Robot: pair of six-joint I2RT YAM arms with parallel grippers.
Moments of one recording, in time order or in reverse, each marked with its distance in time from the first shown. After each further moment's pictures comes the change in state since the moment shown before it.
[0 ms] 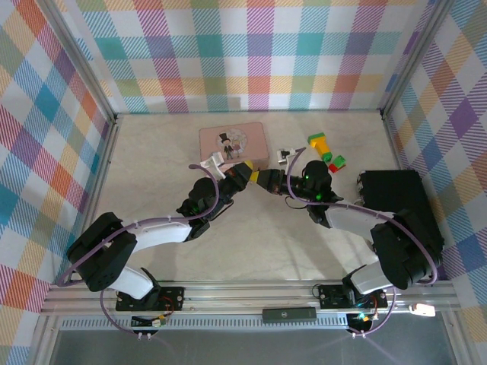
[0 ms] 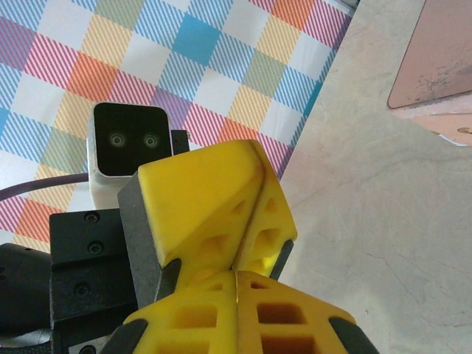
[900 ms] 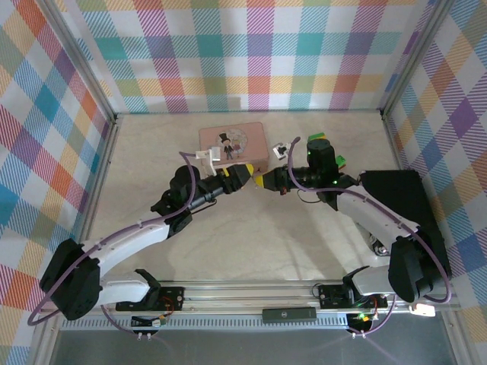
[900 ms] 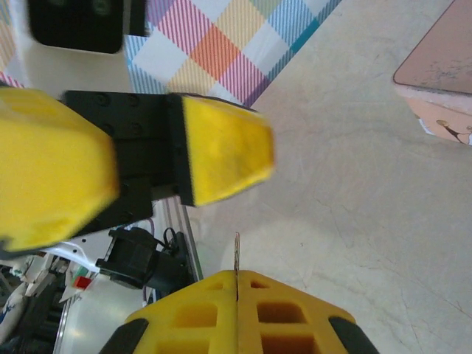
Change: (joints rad) left arm 0.113 -0.230 0.066 -0.431 0.407 0.161; right arm -0.085 -0.100 0.274 -0.792 -0.221 -0.672
